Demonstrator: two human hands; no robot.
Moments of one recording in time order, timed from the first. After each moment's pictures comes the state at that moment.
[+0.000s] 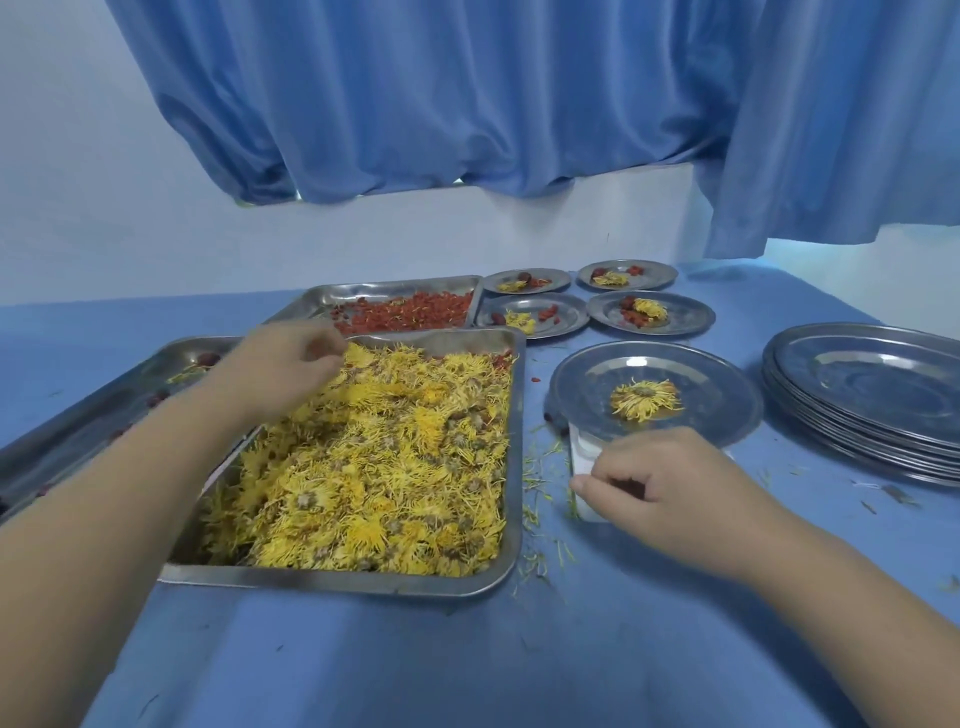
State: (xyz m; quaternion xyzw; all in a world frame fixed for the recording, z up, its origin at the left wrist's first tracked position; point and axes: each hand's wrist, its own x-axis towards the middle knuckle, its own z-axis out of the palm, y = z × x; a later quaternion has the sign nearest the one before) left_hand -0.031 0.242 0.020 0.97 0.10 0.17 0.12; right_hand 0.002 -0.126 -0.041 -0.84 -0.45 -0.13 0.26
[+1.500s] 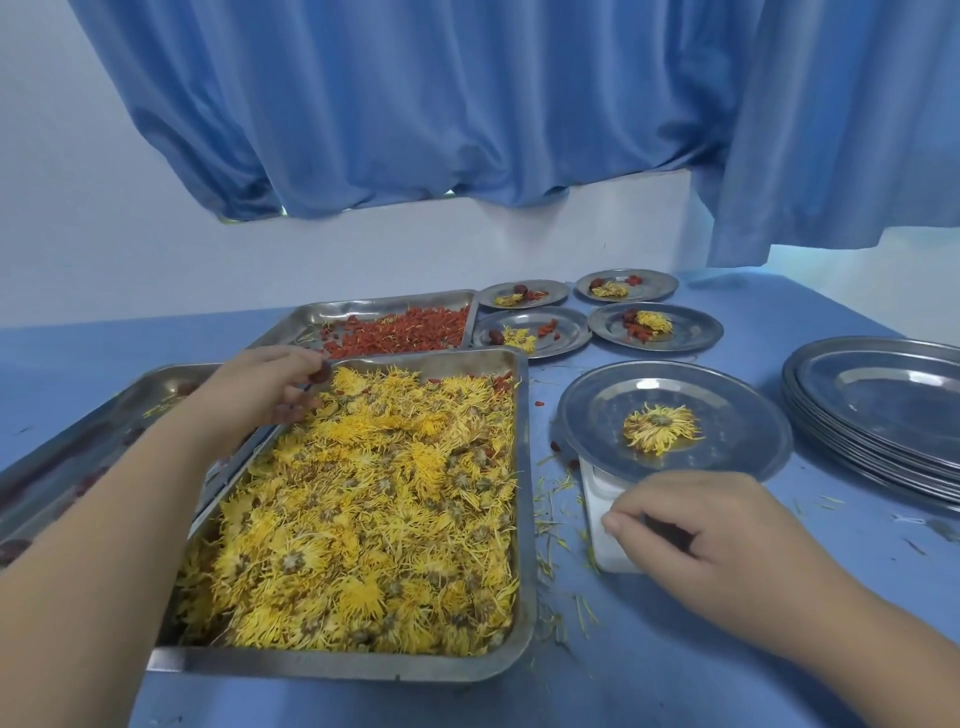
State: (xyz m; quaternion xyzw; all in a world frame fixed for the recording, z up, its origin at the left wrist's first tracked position) left_hand 0.000 0.277 0.012 0.84 0.17 0.13 0.50; right_hand -0.006 -0.131 -0.041 -0.84 -0.41 -0.17 0.30
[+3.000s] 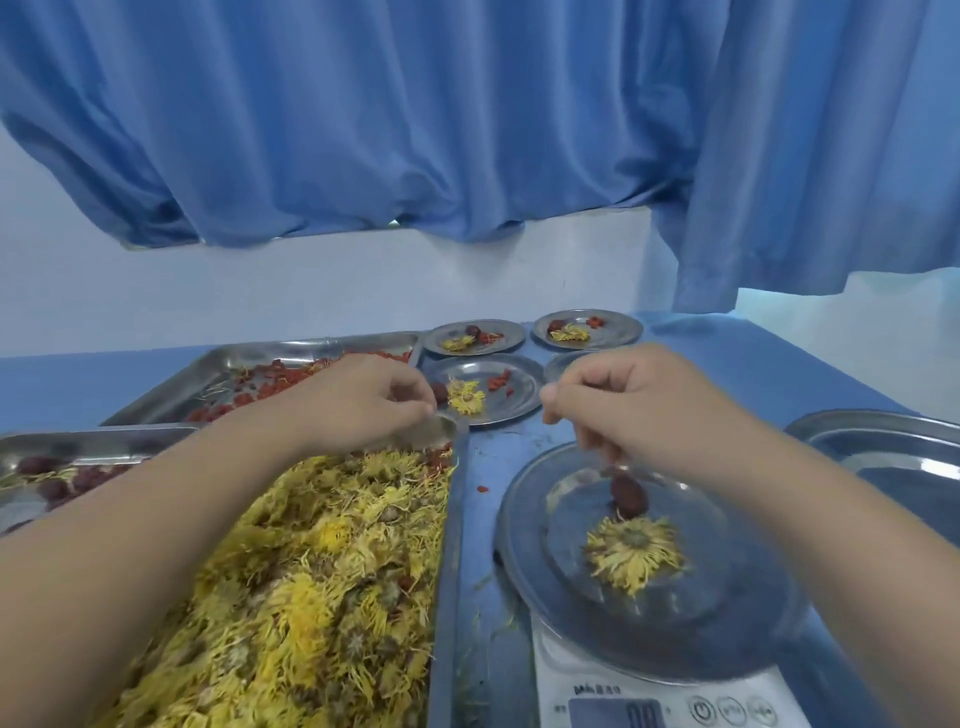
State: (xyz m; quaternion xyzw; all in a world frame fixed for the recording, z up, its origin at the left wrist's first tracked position) left_hand 0.135 0.167 0.034 0.98 -0.06 0.07 0.15; right_hand 0.144 -0.102 0.031 -0.82 -0.31 -0.02 0.48
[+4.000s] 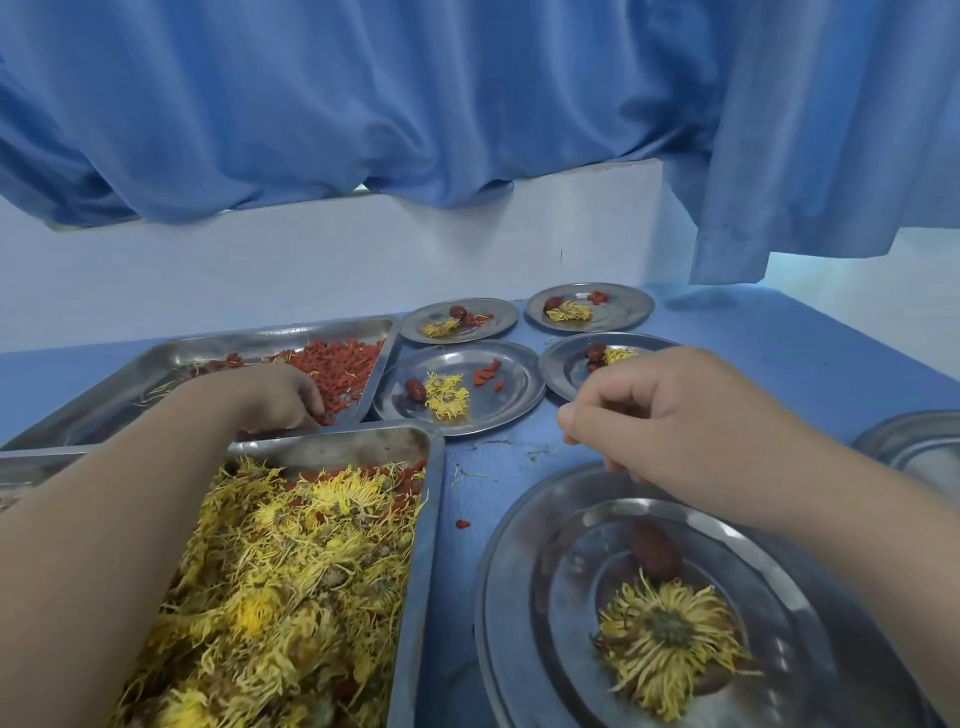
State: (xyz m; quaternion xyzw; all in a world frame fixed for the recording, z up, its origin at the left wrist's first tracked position) left_hand 0.260 0.285 -0.021 0.98 0.17 -0.08 0.06; right_hand 0.195 -0.111 0.006 -0.86 -0.32 -0.07 0.40
